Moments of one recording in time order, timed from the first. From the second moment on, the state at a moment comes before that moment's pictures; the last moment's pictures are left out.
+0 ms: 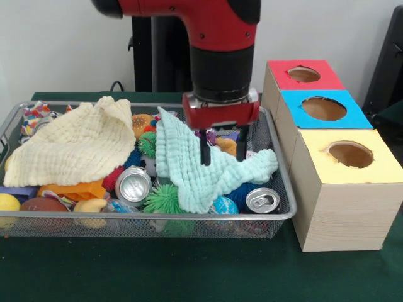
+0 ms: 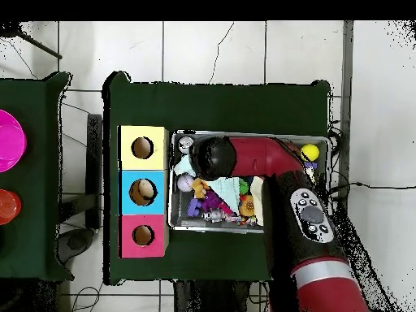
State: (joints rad) arm -0.39 -0.61 0.29 1.52 -0.30 0.64 1.57
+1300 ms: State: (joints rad) arm -0.44 -0.49 0.28 1.63 -0.30 0.48 1.57
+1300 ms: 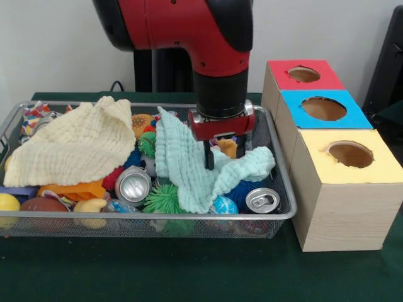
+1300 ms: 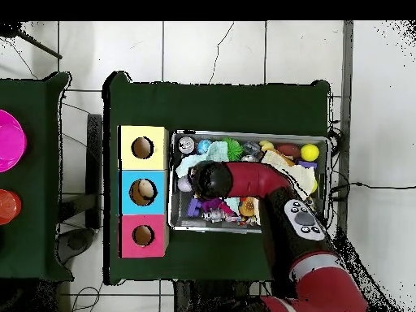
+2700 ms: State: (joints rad) arm -0.48 -0.43 0.35 1.37 -0.41 0.74 1.57
